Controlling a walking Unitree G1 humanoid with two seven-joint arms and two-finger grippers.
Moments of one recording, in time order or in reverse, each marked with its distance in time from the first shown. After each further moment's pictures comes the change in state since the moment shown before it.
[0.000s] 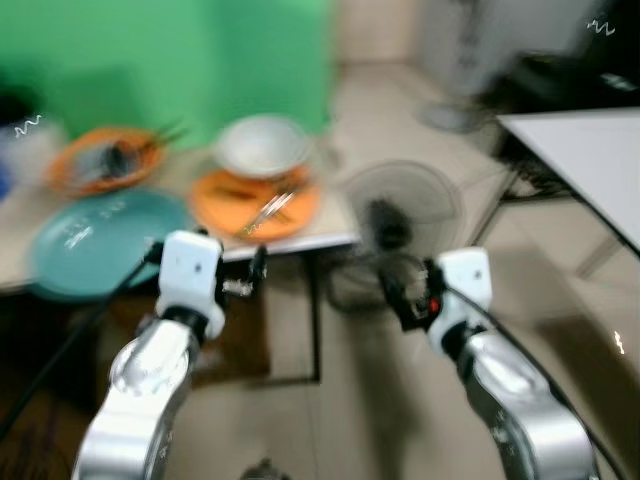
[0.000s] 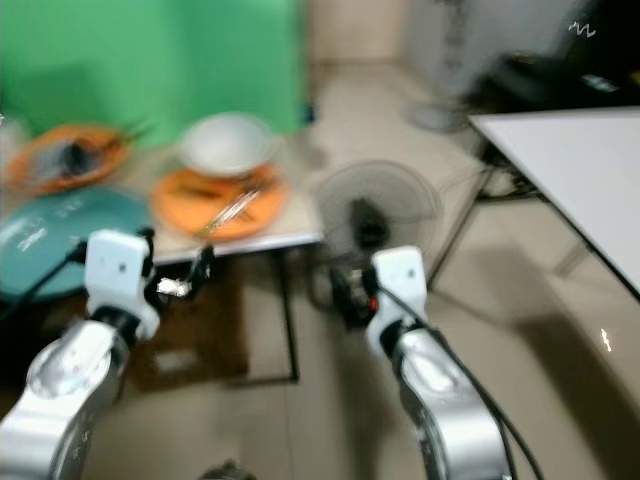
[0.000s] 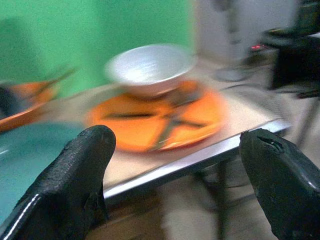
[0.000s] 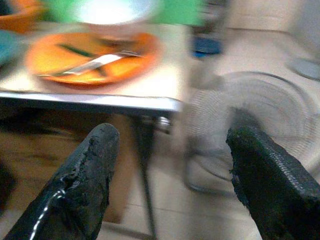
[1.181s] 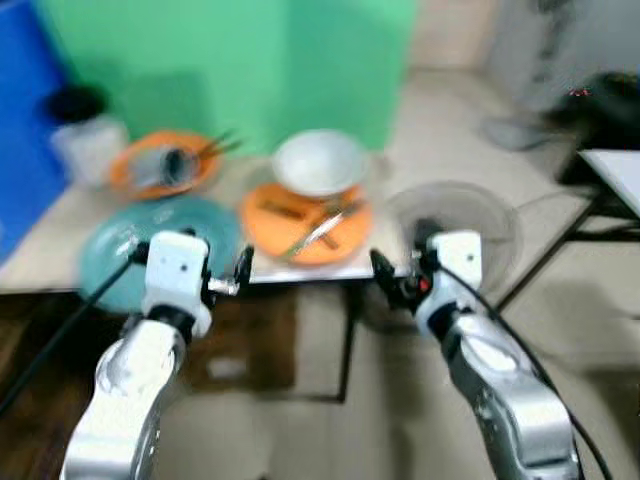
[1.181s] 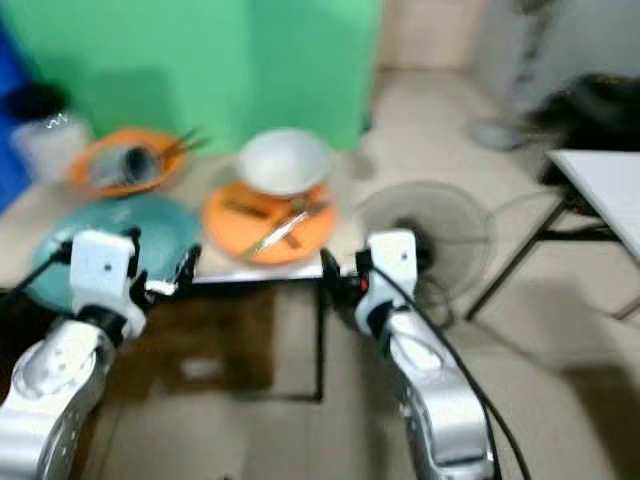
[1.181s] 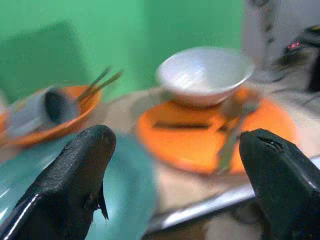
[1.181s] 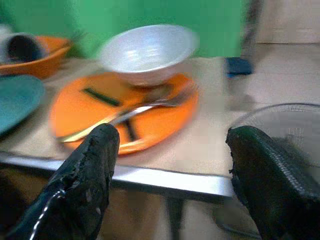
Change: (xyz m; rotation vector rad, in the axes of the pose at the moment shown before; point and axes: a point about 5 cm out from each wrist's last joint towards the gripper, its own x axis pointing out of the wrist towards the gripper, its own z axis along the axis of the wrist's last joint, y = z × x) left arm 0.001 0.004 0.004 0.001 -0.021 -0.014; right arm 0.012 -0.007 0.009 0.040 -0.052 -0.058
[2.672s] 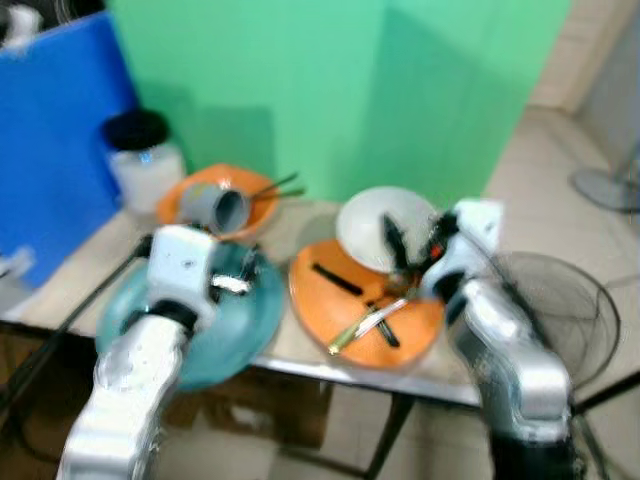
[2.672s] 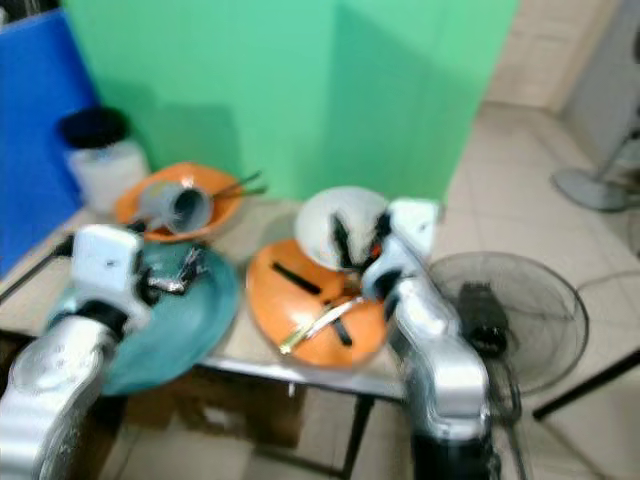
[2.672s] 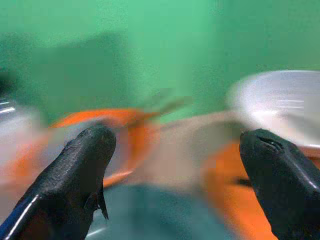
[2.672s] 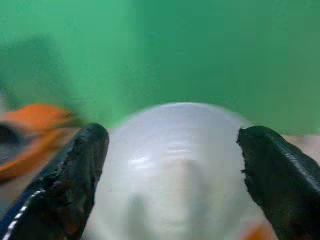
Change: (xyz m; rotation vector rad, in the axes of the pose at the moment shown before) left arm 0.003 -0.017 0.009 0.003 -0.035 -0.139; right arm 0.026 -0.023 0.024 0.143 -0.066 -0.131
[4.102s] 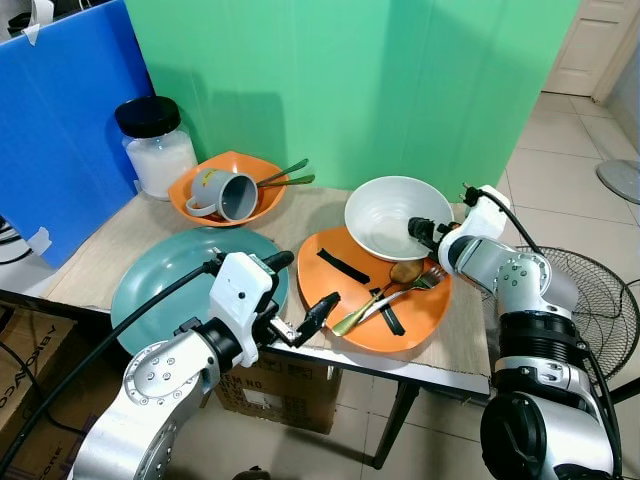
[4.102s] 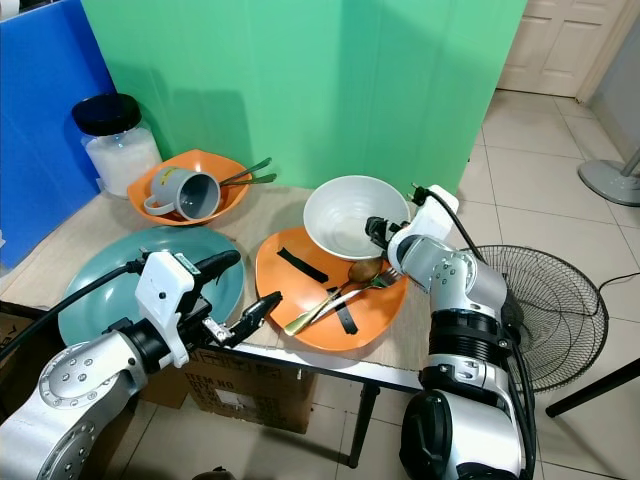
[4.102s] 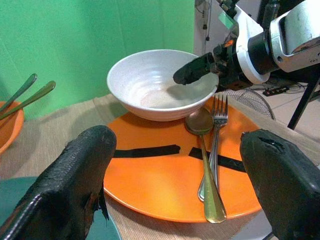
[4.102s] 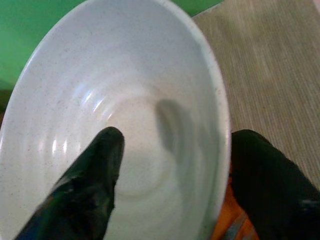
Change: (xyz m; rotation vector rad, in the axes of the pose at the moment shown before) left arm -0.008 -0.032 -0.003 -0.050 0.014 -0.413; right arm 0.060 -0.039 -0.005 0.407 0.427 -0.181
